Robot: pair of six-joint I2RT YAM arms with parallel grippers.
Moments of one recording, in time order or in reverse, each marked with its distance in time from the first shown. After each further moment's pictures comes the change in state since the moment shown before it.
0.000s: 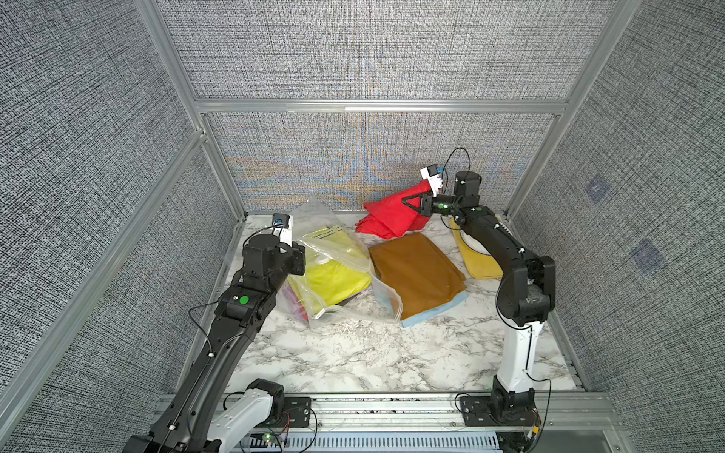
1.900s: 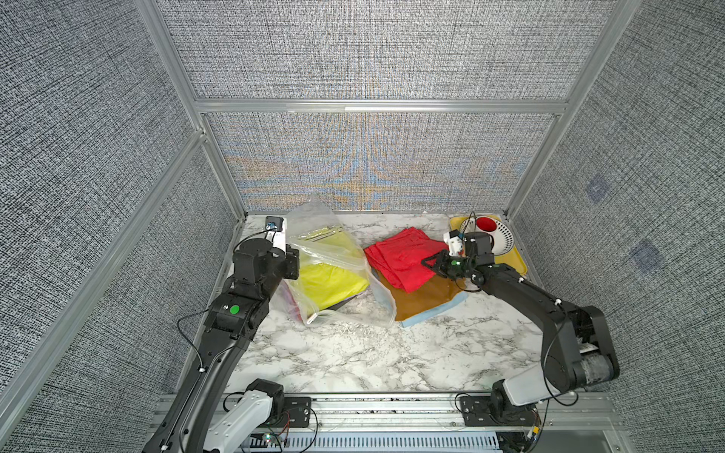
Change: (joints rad) left arm 0.011 -0.064 0.016 -0.064 -0.021 0.033; right arm 0.021 -0.575 -0.920 -0.066 0.436 0.451
